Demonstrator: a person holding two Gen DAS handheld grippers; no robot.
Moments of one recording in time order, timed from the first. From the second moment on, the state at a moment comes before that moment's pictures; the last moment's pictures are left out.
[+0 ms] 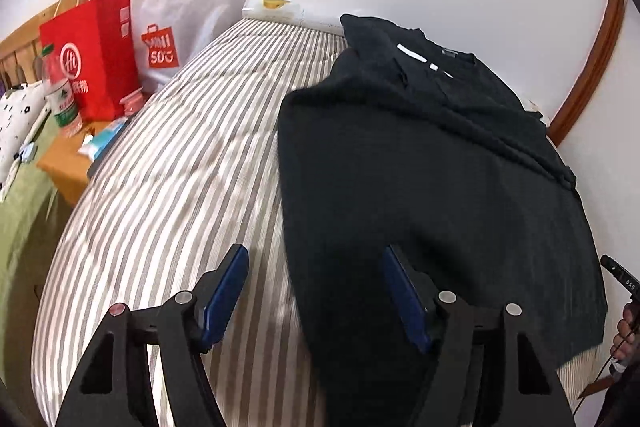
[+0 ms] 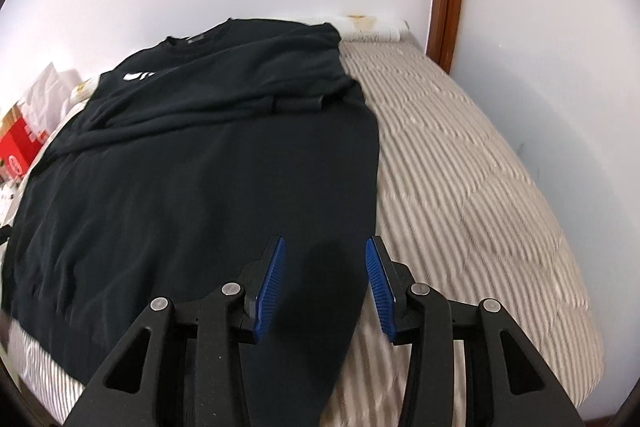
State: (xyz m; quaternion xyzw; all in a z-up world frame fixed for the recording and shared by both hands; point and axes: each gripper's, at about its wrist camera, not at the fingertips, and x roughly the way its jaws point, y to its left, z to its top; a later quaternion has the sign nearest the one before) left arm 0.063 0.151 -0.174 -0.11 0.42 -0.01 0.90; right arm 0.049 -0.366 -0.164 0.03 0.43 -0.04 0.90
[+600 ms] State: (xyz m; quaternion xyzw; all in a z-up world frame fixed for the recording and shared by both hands) left arm 0.037 0.120 -0.180 -0.07 0.41 -0.02 0.91; right arm 0.016 -0.331 -0.187 0.03 0.44 -0.03 0.90
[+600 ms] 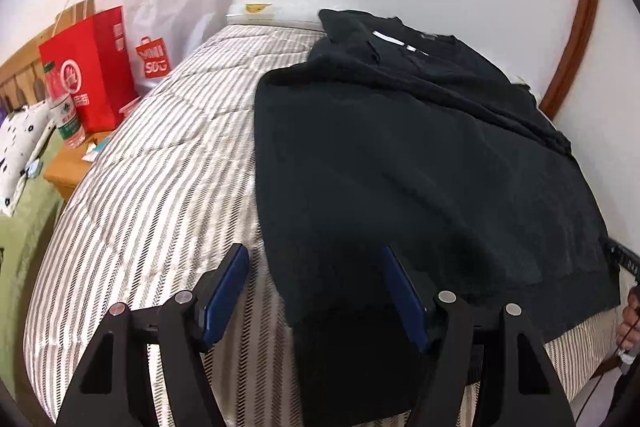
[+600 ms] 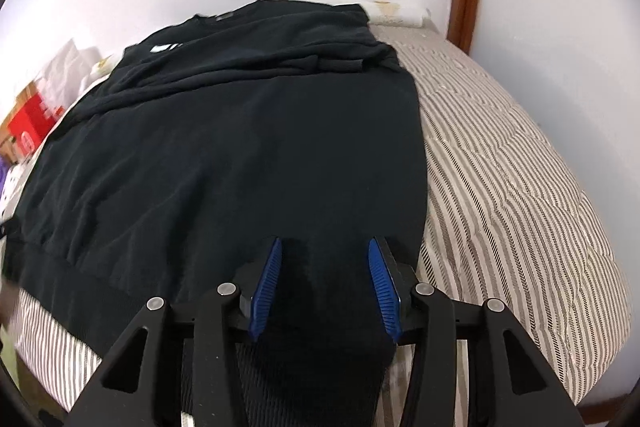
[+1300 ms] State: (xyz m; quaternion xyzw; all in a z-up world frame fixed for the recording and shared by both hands) left arm 0.044 0.116 -0.180 -0.08 0.41 0.01 0.91; right arm 0.010 -0.341 -0.187 0.03 0.42 -0.03 0.91
